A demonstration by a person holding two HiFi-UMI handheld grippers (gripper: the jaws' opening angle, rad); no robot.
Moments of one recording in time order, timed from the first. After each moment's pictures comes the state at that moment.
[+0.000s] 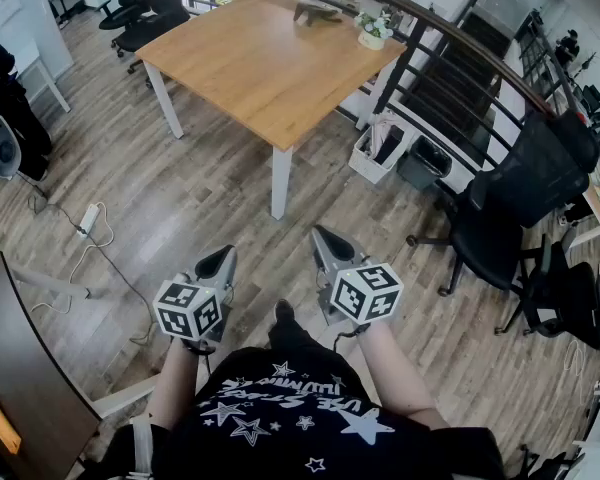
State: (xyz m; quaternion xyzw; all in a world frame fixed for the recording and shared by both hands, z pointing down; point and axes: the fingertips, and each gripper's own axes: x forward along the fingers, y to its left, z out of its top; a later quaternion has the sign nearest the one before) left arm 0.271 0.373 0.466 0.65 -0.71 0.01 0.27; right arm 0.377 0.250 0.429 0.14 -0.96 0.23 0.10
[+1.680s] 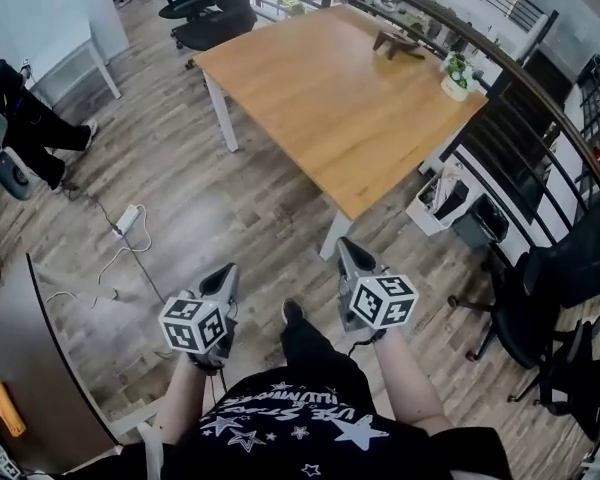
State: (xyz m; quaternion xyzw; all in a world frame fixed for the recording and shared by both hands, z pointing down) left arm 0.072 0.346 0.495 0.53 -0.78 0.00 0.32; right arm 0.177 0.148 0.484 0.10 -0.95 0.25 0.14
